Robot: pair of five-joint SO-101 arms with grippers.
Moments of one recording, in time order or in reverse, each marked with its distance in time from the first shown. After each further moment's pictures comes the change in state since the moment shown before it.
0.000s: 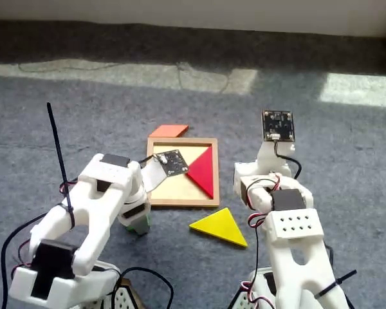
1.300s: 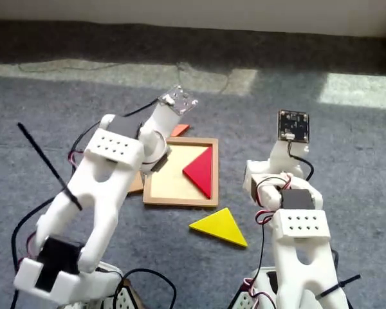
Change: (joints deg) left arm 5.4 4.4 -30.4 8.9 24.0; right arm 5.5 0.0 0.0 -0.1 0.0
